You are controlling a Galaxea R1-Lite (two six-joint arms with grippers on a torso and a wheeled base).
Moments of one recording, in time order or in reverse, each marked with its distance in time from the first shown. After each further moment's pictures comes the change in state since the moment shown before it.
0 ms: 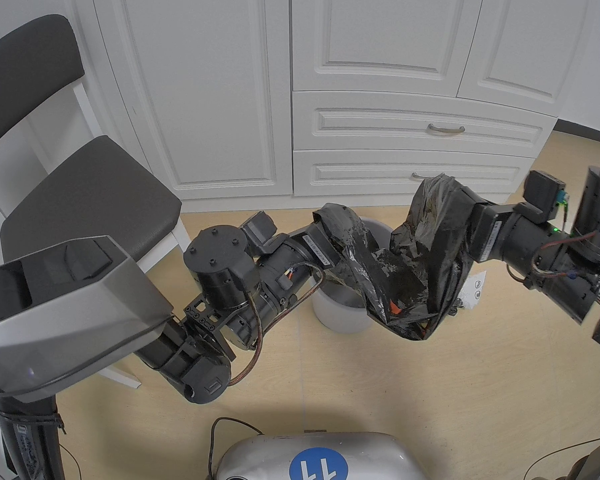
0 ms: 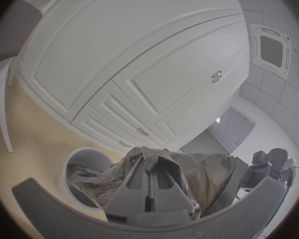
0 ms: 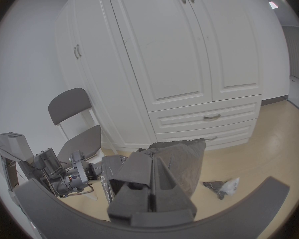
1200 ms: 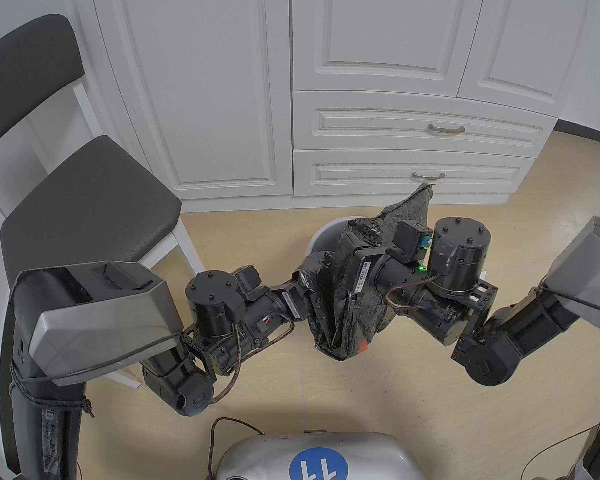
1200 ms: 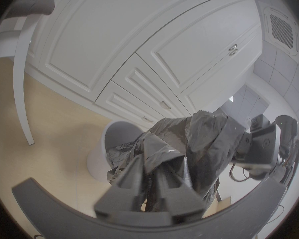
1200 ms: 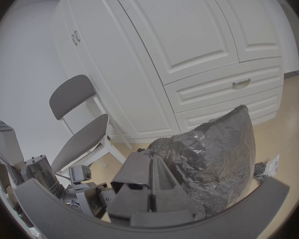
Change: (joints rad) left arm 0.101 0.142 0.132 -0.032 -0.120 0.070; right arm 0.086 0.560 -0.187 -0.336 0.040 0.124
